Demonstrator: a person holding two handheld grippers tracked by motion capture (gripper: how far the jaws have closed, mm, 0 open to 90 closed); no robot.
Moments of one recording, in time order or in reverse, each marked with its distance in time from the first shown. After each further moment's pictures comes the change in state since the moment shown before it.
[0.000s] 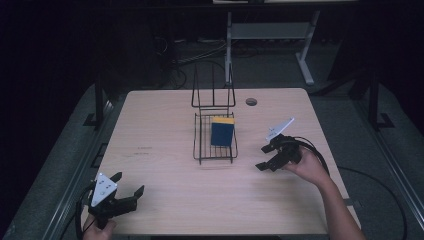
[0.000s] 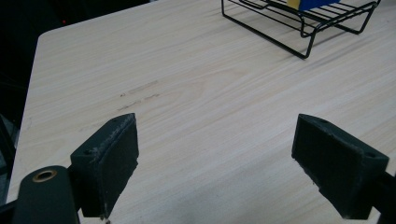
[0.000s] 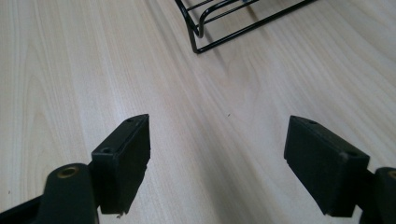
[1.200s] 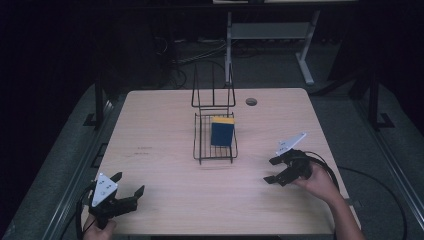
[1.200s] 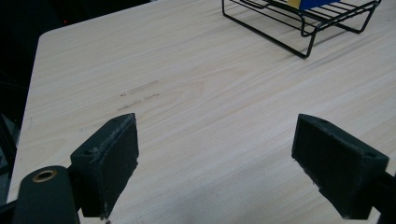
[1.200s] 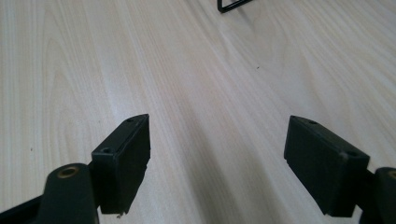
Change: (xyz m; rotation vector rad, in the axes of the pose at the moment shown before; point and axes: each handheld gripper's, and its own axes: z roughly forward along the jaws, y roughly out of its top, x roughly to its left) left arm -0.001 0.000 0.000 0.000 0.002 0.000; right arm 0.025 -0.040 -0.007 -0.020 -0.010 0.020
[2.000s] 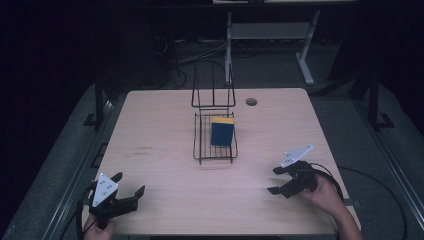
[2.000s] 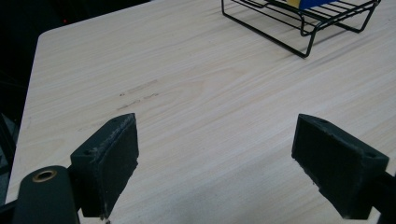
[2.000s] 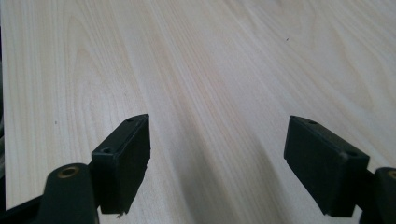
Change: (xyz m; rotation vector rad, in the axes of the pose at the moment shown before) left arm -0.001 0.000 0.001 0.001 0.001 0.004; right arm 0.021 -0.026 -0.002 -0.022 0.000 -0.003
